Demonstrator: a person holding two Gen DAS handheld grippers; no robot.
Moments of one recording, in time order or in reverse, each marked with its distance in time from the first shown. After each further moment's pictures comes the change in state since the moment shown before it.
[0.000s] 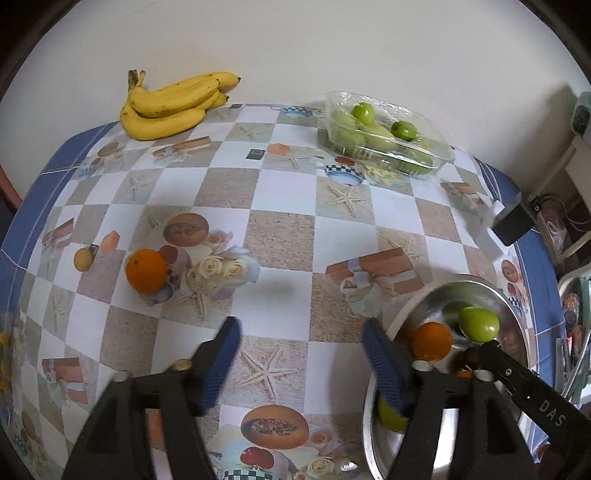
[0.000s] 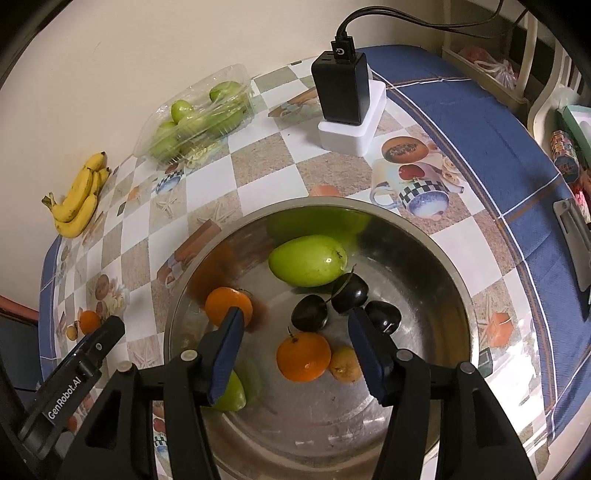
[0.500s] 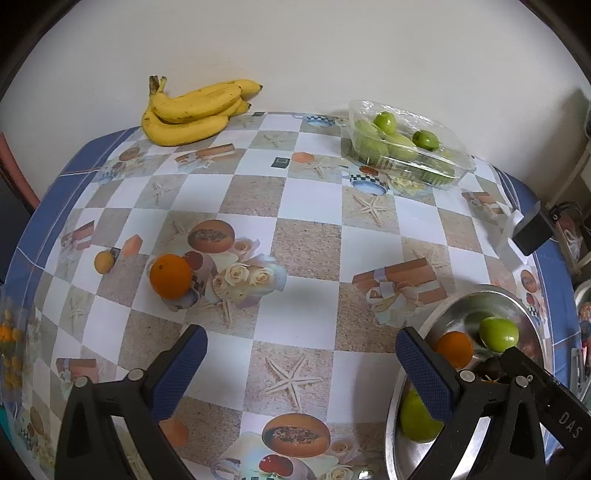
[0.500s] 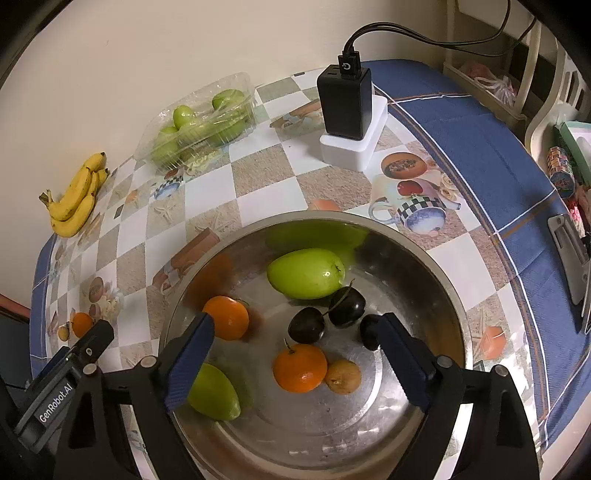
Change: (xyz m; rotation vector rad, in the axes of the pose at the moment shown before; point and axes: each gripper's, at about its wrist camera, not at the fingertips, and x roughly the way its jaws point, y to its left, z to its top) left arm 0.000 0.009 0.000 -0.017 -0.039 0.074; right arm -0.001 0.004 0.001 -0.033 -0.044 -0.029
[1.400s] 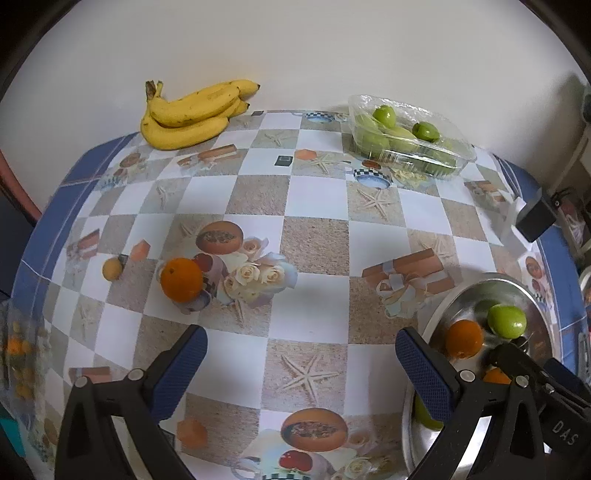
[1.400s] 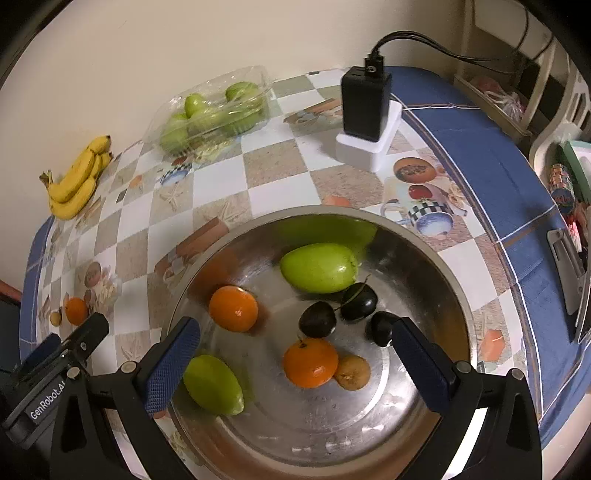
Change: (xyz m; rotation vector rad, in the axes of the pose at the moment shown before) left arm -0.003 0.003 0.000 0.057 0.018 0.022; right arm 0.002 0.017 -0.005 -0.071 0.006 -0.033
